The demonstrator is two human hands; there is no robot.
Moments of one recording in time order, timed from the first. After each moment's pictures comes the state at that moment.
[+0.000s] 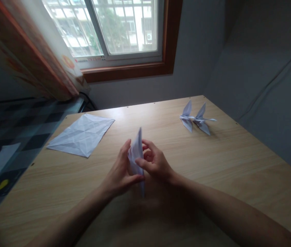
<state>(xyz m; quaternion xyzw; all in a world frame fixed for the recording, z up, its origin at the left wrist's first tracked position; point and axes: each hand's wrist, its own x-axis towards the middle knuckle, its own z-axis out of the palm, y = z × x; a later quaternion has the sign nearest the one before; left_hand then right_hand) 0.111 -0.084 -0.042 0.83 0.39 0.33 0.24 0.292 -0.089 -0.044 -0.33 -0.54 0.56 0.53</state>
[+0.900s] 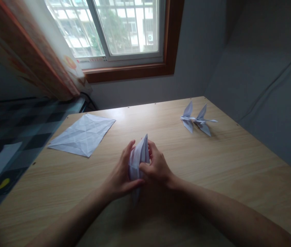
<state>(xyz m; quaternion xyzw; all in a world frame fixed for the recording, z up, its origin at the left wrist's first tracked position) 0.111 -0.090 -0.037 0.85 0.33 0.31 0.25 0.288 -0.092 -0.047 -0.41 -0.60 0.45 0.52</state>
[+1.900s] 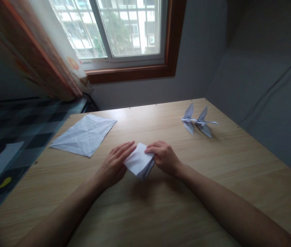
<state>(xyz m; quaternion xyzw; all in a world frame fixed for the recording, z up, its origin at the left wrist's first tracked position) 0.078 -0.058 -0.039 0.92 0.31 0.24 0.07 0.330 -0.060 -0.053 -0.37 -0.82 0.13 0.41</state>
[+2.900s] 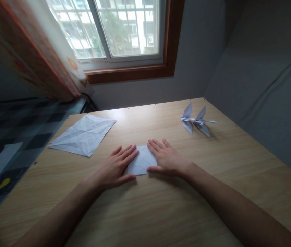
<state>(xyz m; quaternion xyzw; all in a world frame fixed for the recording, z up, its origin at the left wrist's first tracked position) 0.082 -0.062 -0.027 0.94 0.34 0.01 0.05 0.345 -0.065 -0.048 -0.42 -0.91 0.07 0.07</state>
